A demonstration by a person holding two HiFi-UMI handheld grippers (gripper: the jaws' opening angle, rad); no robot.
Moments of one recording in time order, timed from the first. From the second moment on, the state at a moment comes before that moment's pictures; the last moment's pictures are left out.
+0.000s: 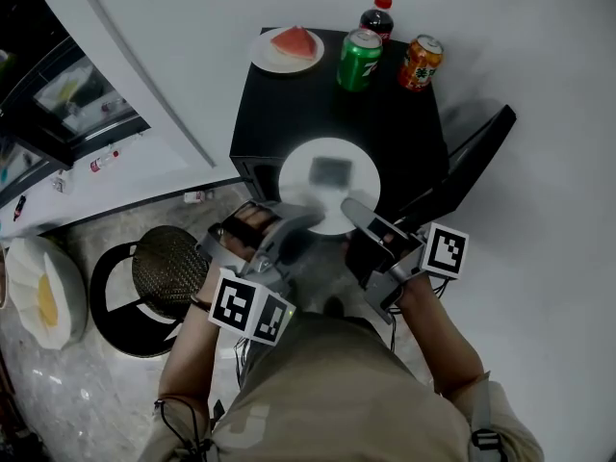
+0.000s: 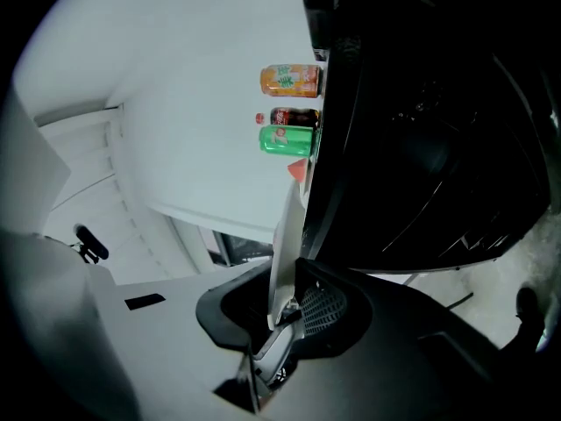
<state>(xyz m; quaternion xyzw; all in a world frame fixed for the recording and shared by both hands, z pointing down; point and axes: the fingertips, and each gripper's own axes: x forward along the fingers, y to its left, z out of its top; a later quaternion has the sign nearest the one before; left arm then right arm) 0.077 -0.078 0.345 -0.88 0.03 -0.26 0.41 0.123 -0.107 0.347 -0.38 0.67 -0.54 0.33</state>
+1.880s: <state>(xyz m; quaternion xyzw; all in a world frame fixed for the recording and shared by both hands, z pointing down) 0.006 -0.100 0.344 -0.98 0.15 -0.13 0.00 0.122 -0.067 0.364 -0.37 0.62 -0.58 0.37</state>
